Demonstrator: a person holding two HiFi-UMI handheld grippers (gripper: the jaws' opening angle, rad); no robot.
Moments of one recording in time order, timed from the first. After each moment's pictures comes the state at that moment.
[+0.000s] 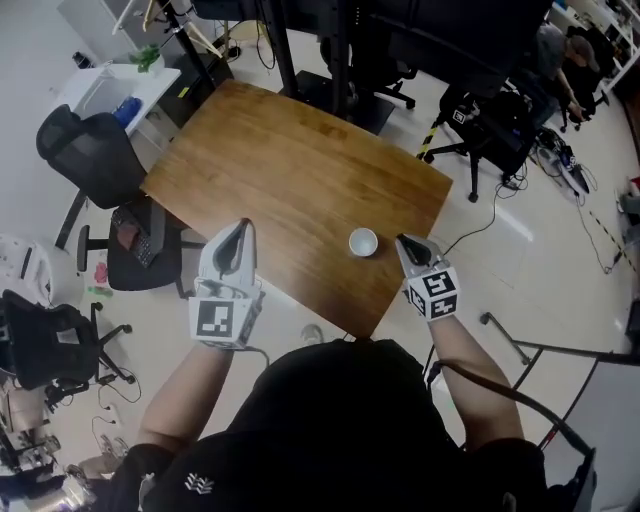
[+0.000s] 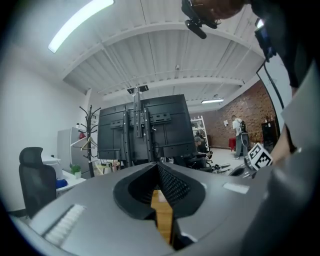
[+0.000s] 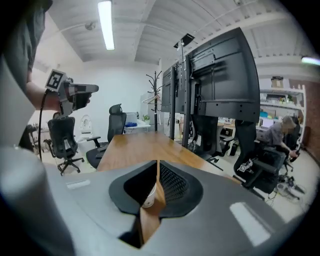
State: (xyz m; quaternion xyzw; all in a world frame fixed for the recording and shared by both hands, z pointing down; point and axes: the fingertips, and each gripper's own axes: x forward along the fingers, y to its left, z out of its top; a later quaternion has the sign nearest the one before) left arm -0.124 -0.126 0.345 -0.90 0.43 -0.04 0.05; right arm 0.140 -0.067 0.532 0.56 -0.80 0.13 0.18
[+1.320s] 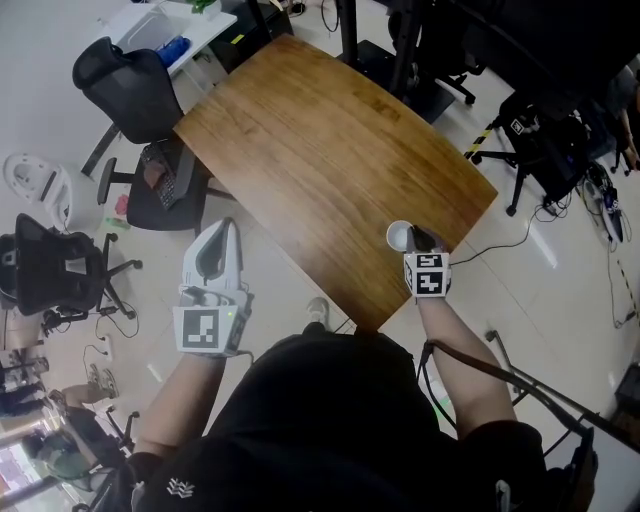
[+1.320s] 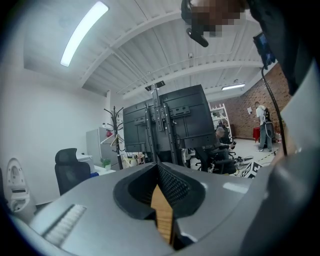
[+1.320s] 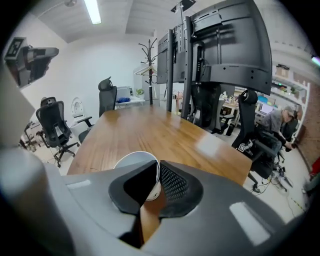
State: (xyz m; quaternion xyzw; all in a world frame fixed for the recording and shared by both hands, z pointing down) left arm -0.198 -0.090 0.338 -0.82 0.56 -0.07 0.03; right arm 0.127 -0.112 0.640 0.56 -0.75 0.21 0.28
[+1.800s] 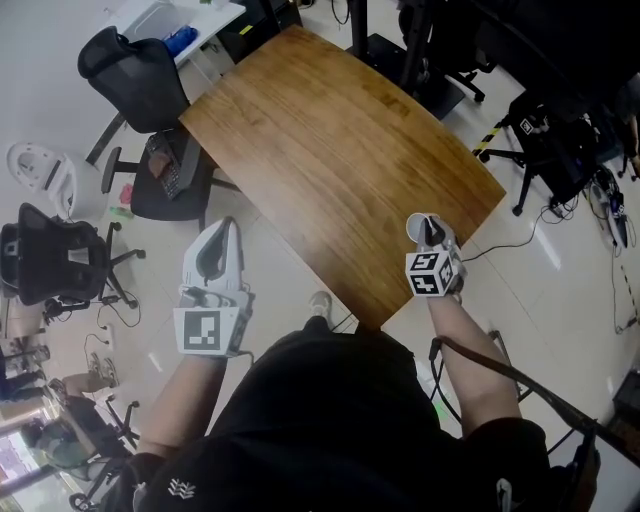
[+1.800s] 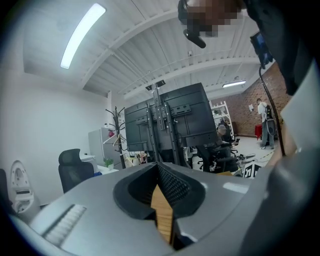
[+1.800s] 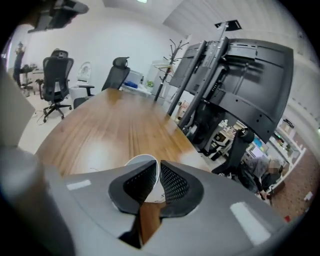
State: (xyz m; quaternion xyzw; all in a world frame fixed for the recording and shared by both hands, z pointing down) left arm -0.204 -0.081 0.337 -0.82 0.57 -0.08 0.03; right arm 0.143 -0.120 0.626 0.56 -0.72 0.05 0.41
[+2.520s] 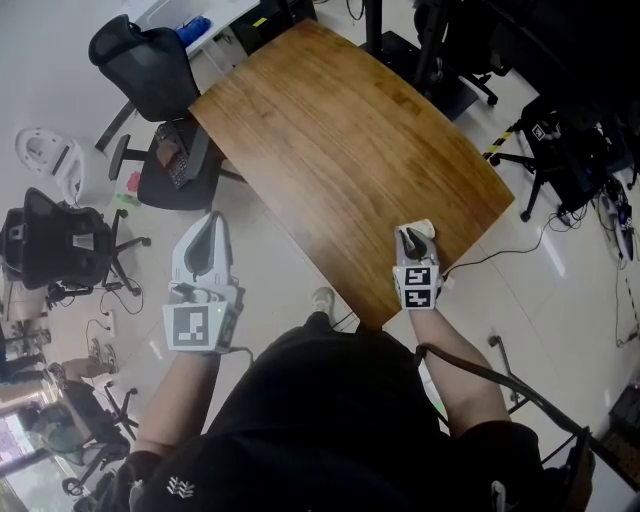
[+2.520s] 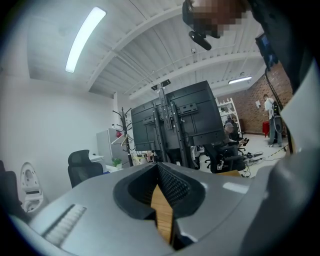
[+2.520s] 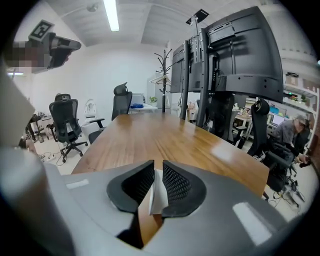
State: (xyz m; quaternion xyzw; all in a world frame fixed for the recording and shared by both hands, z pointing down) left arm -0.225 -0.077 0.328 -0.79 0.61 -0.09 0.04; right arm 0.073 -0.095 0.648 0.52 -0.80 0.15 0.26
